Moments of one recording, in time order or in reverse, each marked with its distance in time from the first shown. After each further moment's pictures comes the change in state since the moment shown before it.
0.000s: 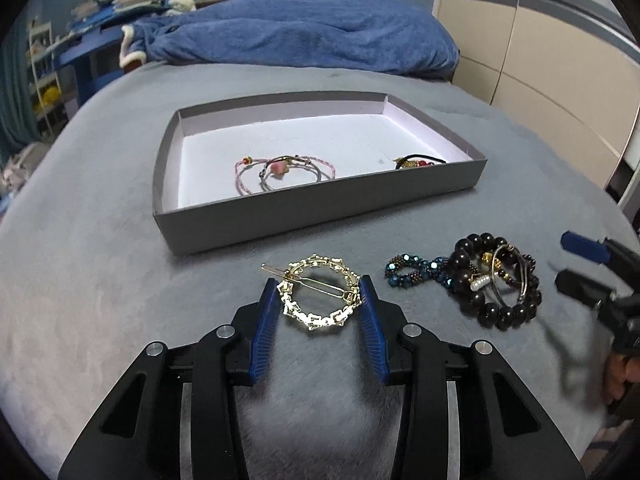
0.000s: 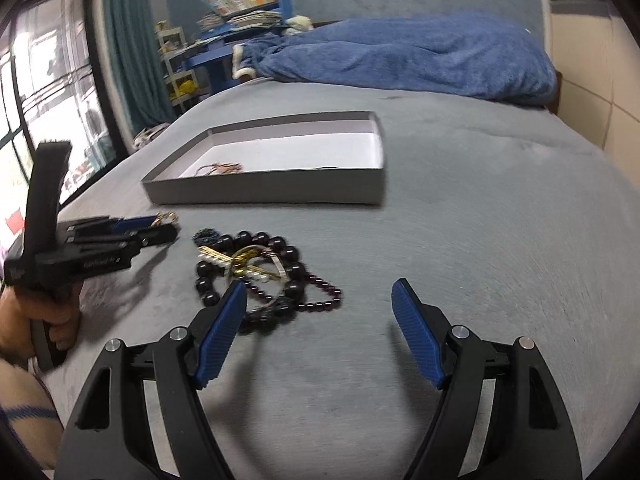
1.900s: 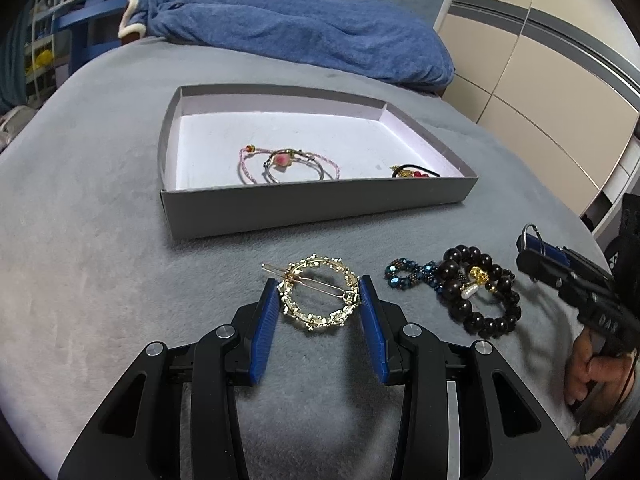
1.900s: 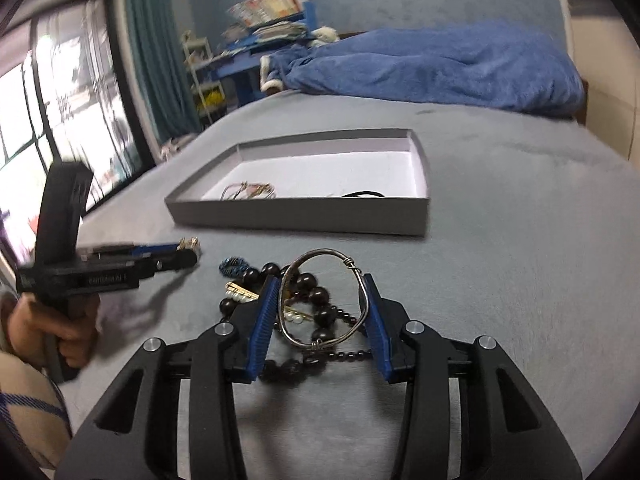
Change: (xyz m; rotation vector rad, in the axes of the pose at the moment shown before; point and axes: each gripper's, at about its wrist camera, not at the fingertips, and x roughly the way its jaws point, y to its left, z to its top) left arm -0.001 0.020 -0.003 -0.087 -0.006 -0.120; right arm 0.021 -0.005 0.019 0.032 -0.057 0.115
